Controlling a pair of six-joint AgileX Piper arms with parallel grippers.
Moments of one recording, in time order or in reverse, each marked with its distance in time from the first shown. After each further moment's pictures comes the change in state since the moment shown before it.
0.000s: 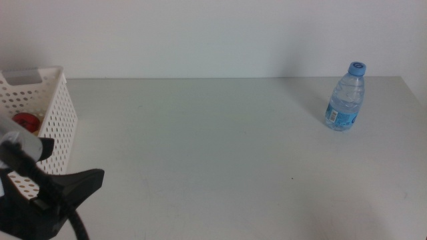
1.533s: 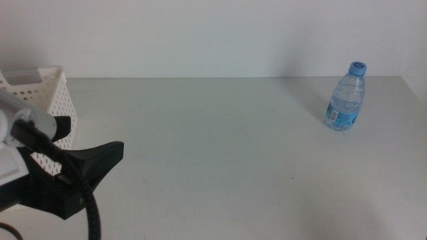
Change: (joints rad) left arm -0.267 0.030 0.042 0.341 -0.277 -0.437; right arm 0.000 0.000 0.000 0.000 -0.001 0.000
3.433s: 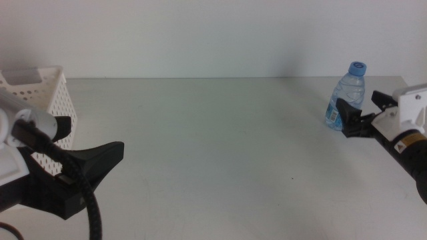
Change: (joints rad) left arm 0.000 0.001 0.000 0.000 0.000 -0.001; right arm 0.000 1.913 -0.648 -0.328 -1.523 0.254
